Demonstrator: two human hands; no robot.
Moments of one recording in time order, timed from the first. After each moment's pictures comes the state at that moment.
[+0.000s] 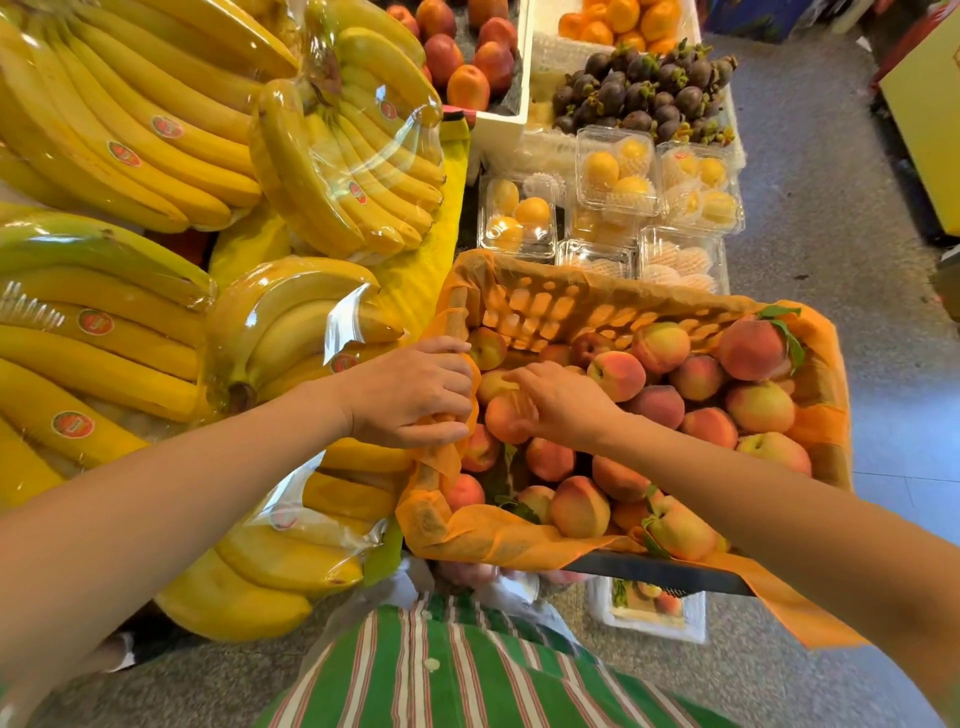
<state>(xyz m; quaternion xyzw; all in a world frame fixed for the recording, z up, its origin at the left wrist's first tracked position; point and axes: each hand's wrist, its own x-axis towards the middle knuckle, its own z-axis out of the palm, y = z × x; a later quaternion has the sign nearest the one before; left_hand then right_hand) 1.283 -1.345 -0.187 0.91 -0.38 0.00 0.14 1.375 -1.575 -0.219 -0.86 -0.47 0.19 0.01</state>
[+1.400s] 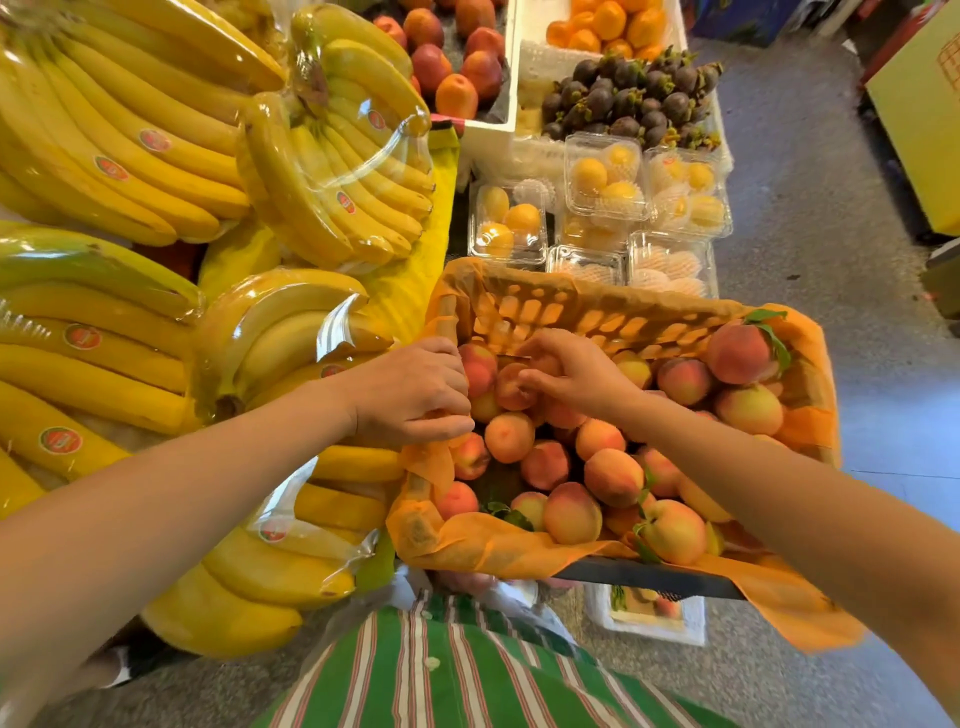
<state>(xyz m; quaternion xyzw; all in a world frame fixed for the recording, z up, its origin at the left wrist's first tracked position) 1.297 -1.353 -0.180 0.91 -0.37 -0.02 0.16 1.406 -1.582 -0.198 -0.88 -0.37 0.19 0.24</state>
